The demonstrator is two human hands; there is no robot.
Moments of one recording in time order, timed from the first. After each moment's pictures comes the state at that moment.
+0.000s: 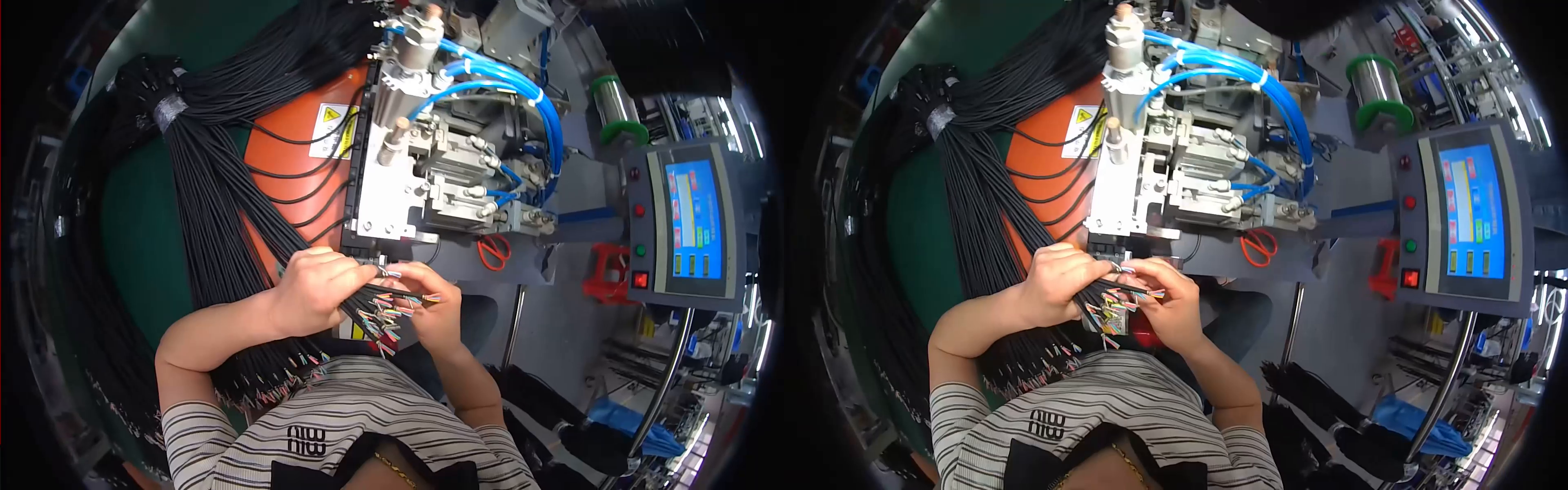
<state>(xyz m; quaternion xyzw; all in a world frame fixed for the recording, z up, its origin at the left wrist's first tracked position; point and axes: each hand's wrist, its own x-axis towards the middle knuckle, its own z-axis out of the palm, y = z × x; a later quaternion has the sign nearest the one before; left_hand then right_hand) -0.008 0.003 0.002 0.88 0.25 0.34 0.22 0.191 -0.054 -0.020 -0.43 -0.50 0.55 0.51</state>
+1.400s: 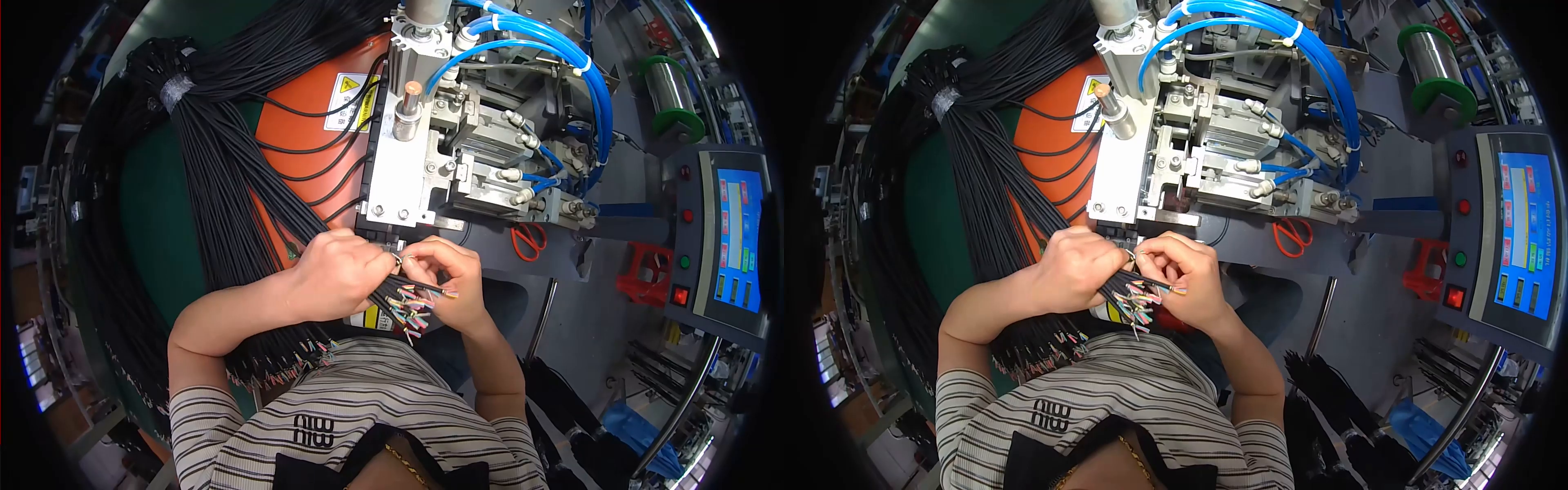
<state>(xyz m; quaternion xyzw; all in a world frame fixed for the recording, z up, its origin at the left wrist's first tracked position) 0.004 0.006 -0.006 0.92 0.28 0.22 0.19 0.205 -0.026 -0.040 -0.43 -0.59 0.51 0.45</state>
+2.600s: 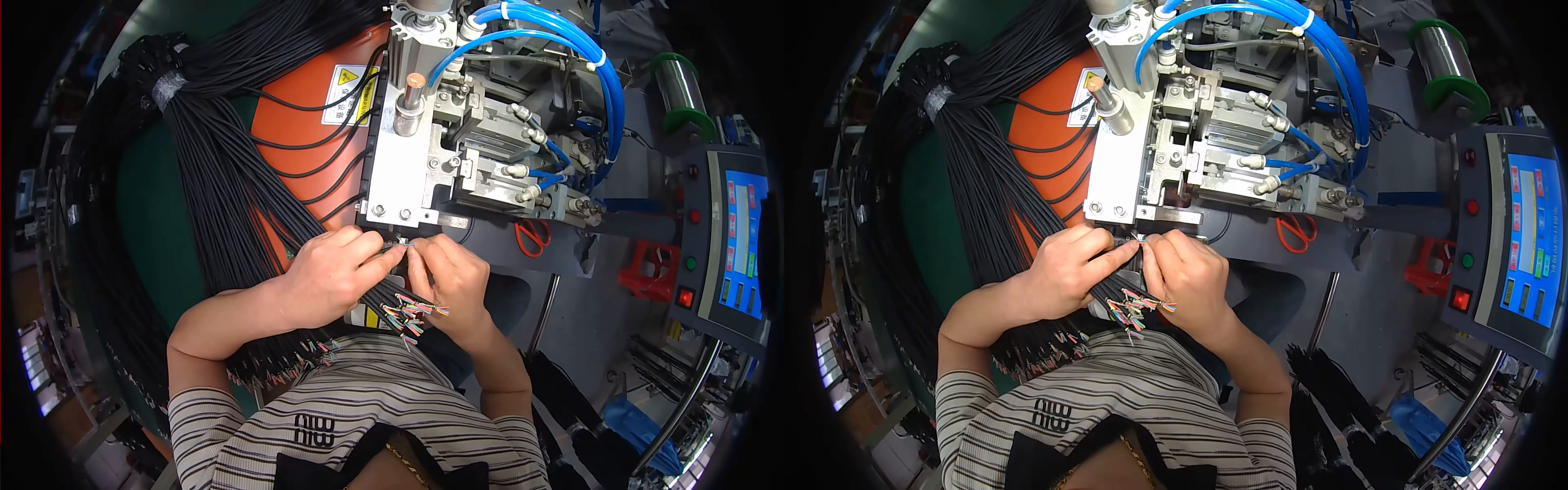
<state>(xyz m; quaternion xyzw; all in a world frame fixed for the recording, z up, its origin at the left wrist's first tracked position) -0.002 0.001 0.000 0.92 0.30 0.19 0.16 0.196 -0.024 -0.031 -0.51 -0.75 0.19 0.38</state>
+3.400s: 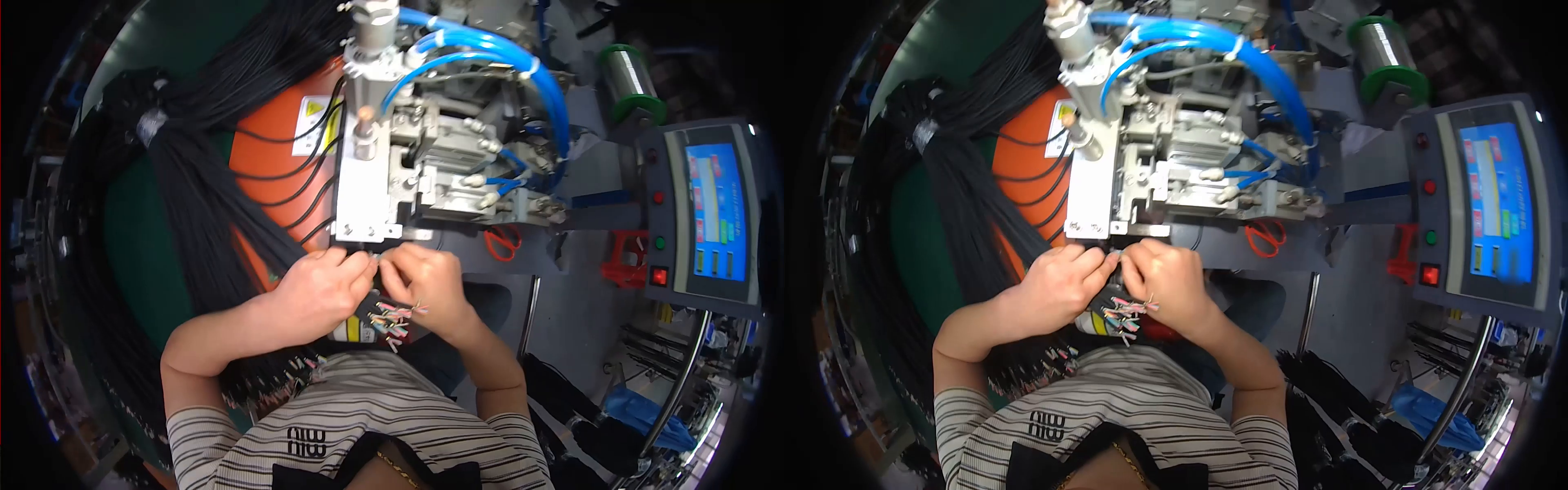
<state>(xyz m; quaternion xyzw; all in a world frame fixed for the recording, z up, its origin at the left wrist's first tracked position) 0.009 0.005 0.015 0.96 0.26 0.09 0.08 0.207 -0.015 -0.029 -0.51 -0.76 0.25 0.32</state>
